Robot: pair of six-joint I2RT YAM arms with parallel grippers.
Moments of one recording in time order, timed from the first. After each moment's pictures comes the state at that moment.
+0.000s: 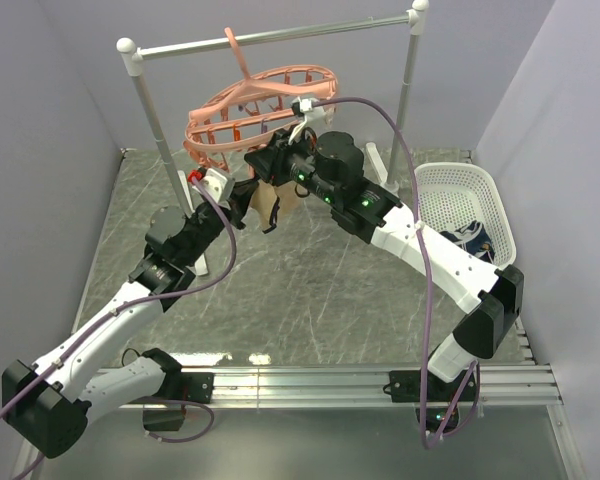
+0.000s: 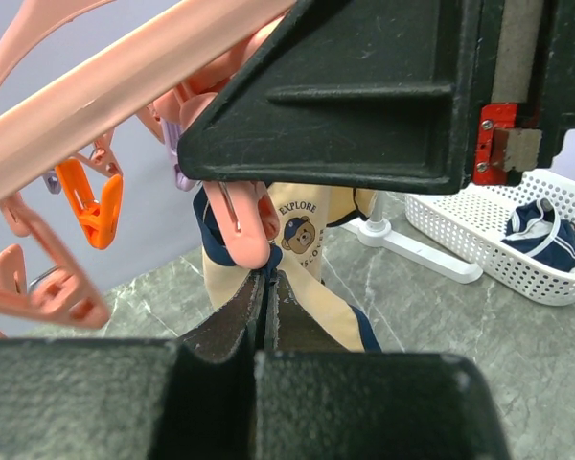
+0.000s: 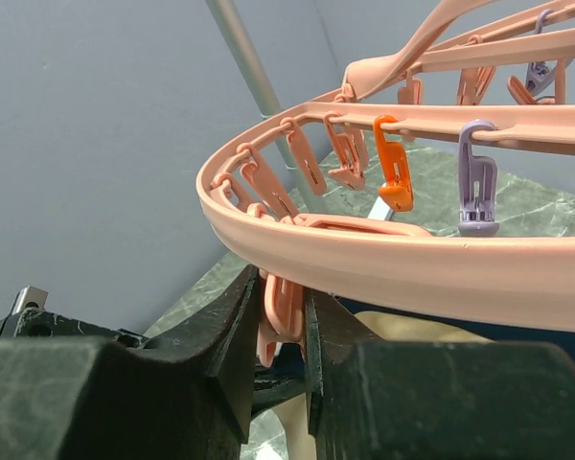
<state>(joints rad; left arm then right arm) -0.56 0.98 0.82 0.37 0.08 0.04 0.82 1.60 1.64 -0.02 -0.02 0.38</state>
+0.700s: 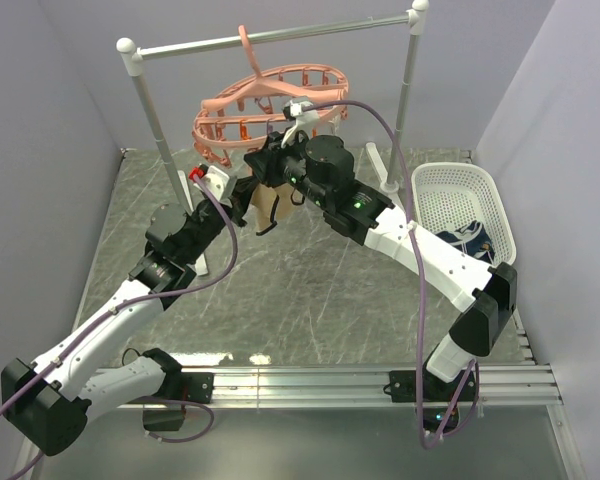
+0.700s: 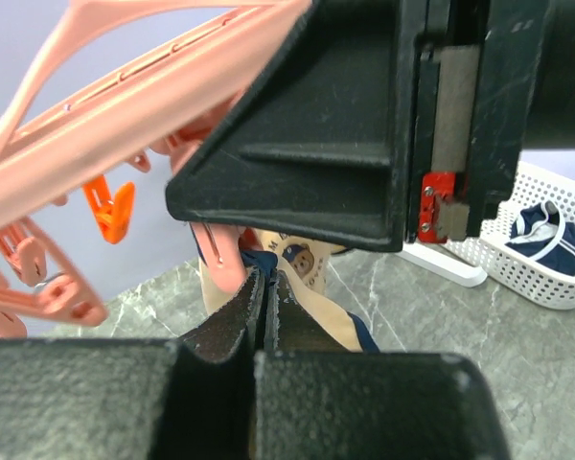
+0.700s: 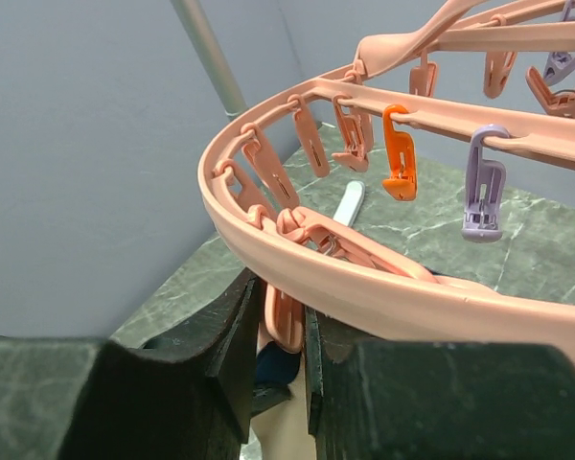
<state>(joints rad) -0.57 0.99 0.85 0.35 0.06 0.06 0.85 1.62 1.65 -0.03 0.09 0.32</state>
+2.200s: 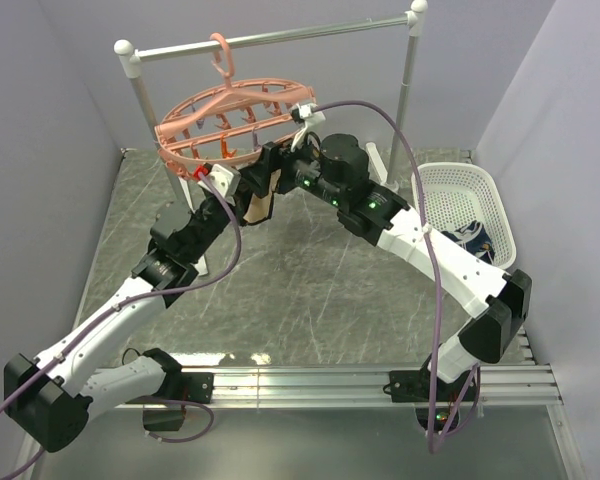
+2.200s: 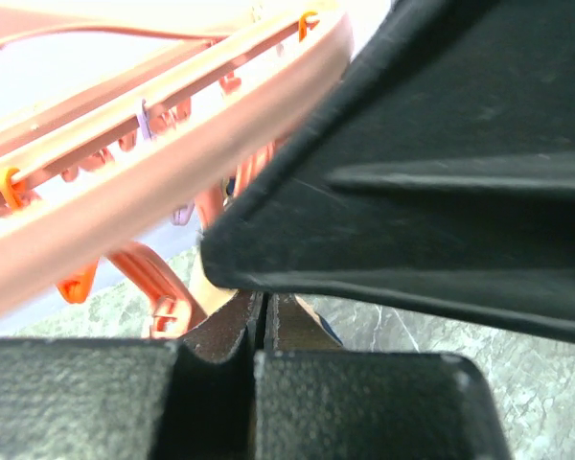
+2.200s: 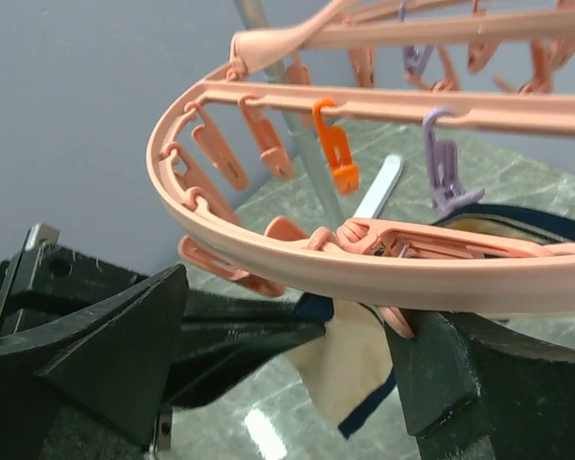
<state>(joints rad) -0.57 1.01 0.86 0.33 0.03 0.06 0.82 1.57 1.62 -0.08 -0.08 0.33</state>
